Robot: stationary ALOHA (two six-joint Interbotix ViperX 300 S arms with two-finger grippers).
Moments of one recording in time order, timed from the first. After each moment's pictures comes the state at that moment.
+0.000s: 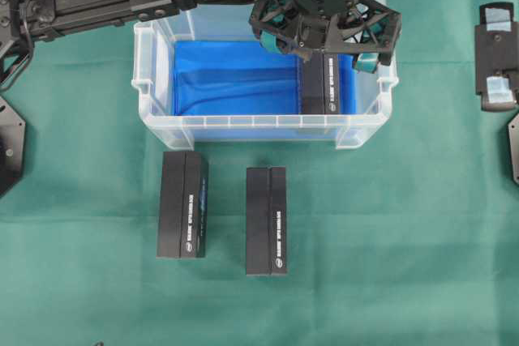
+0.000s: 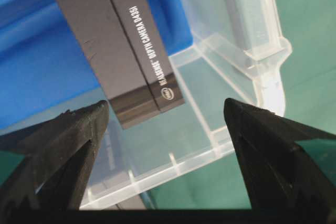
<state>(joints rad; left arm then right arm) 0.17 0.51 -0.68 -0.02 1.41 -1.10 -0.01 -0.66 0.58 -0.16 1.41 0.14</state>
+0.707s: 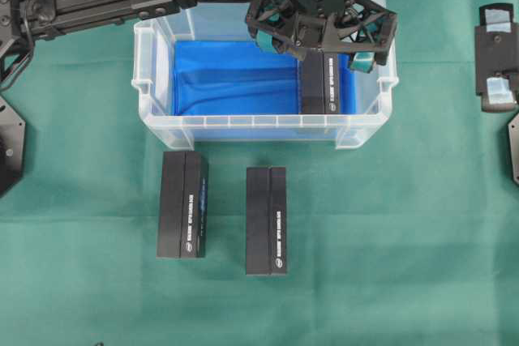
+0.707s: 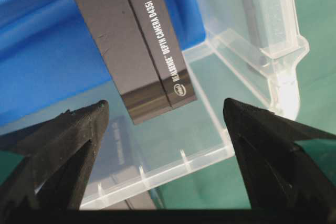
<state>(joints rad) 0.17 0.51 -0.68 -0.02 1.43 -1.10 -0.01 -0.66 0.58 -0.16 1.41 0.14</state>
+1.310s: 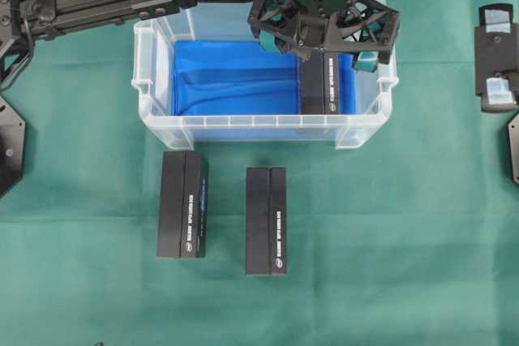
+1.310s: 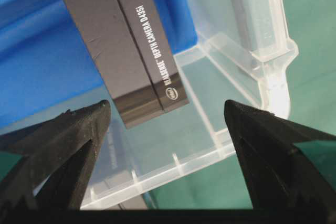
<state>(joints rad) 0.17 0.51 -0.68 -0.02 1.41 -1.10 -0.01 -0.66 0.58 -0.16 1.41 0.14</state>
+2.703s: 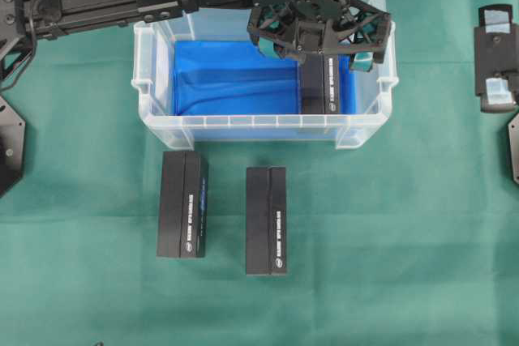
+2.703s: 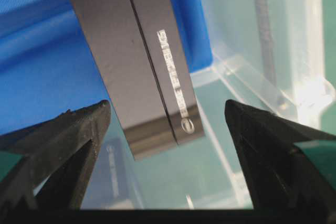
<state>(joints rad) 0.19 0.51 -0.56 -0.01 1.32 -1.16 -0.01 -0.66 0.59 -0.16 1.41 0.14</state>
